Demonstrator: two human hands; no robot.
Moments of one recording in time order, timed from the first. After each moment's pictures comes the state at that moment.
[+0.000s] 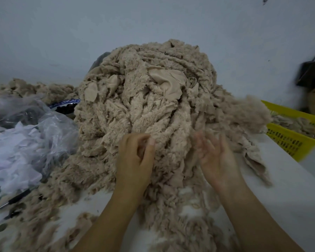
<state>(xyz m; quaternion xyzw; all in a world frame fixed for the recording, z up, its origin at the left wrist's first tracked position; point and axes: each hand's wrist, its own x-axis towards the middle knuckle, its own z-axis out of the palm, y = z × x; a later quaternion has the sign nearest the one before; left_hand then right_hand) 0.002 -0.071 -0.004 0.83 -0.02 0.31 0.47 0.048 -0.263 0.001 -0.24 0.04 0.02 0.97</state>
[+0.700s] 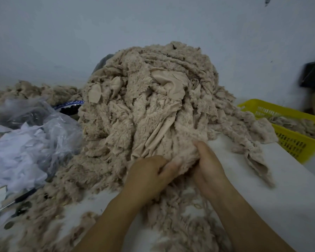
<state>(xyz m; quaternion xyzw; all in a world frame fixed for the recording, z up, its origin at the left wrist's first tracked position) 0.002 -0.073 -0.012 0.92 -0.15 0.17 0.31 0.037 -0.228 -0.005 -0.46 0.06 0.08 0.88</state>
